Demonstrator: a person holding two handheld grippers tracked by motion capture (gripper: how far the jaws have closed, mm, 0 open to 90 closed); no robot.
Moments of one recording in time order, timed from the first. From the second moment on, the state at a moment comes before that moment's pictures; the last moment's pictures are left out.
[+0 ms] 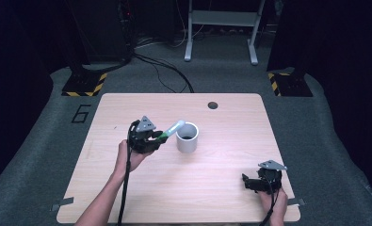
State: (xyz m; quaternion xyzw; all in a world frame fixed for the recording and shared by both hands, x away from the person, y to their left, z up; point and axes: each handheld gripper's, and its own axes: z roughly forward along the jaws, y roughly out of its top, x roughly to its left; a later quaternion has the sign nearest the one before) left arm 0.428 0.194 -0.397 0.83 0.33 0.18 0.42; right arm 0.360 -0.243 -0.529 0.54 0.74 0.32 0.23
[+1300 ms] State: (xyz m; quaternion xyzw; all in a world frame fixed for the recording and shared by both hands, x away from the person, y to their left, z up) left arm 0.459 0.164 -0.387 0.88 0.31 0.13 0.33; right arm 0.361 -0.243 -0.529 0.54 0.74 0.32 0.23
